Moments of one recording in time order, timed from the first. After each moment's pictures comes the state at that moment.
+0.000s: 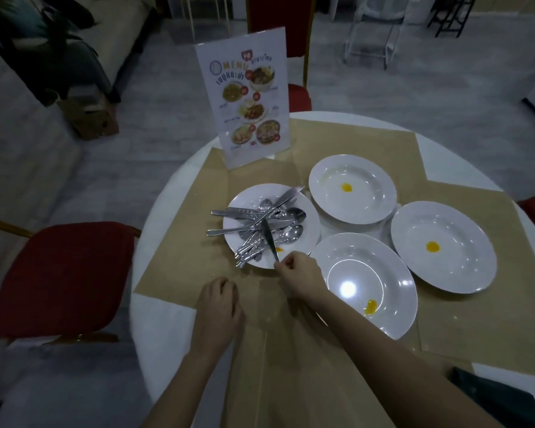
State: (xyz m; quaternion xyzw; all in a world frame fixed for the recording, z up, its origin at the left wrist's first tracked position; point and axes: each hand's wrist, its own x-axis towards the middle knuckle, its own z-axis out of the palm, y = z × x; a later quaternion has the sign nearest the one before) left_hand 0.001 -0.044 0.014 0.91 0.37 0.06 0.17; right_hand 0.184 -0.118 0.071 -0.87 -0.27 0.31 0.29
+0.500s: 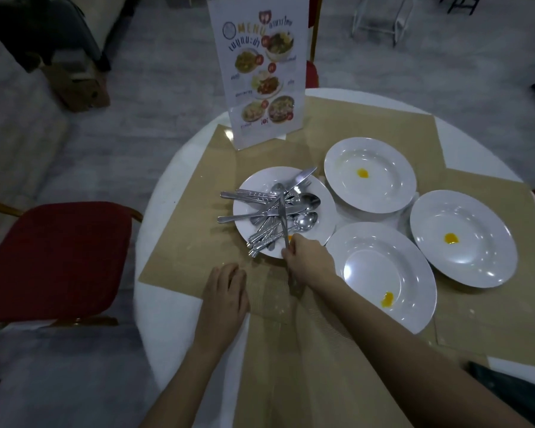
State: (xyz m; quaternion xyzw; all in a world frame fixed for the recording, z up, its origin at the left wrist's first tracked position) left_hand -0.011 -0.029 -0.015 0.93 0.30 0.15 0.17; right_hand 0.182 -0.088 0.057 -0.90 -0.34 0.25 0.12
